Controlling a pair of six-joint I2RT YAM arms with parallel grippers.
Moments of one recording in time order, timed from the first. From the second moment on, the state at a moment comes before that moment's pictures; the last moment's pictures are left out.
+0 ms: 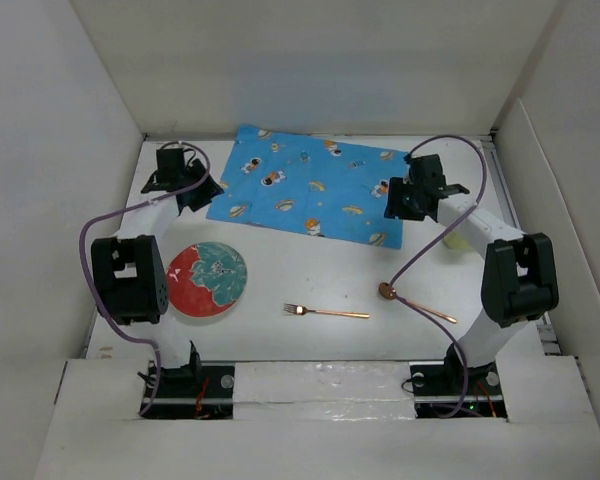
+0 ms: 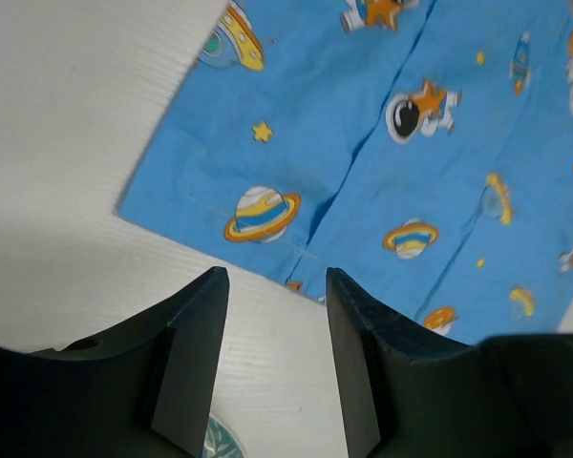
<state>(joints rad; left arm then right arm) 0.08 1.71 1.21 -0.26 0.23 -0.62 0.21 1.70 1.20 -0.39 -0.05 0.26</state>
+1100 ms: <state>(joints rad) 0.01 1.99 1.38 -0.40 -0.01 -0.44 0.14 1.73 1.05 -0.41 -0.05 0.45</state>
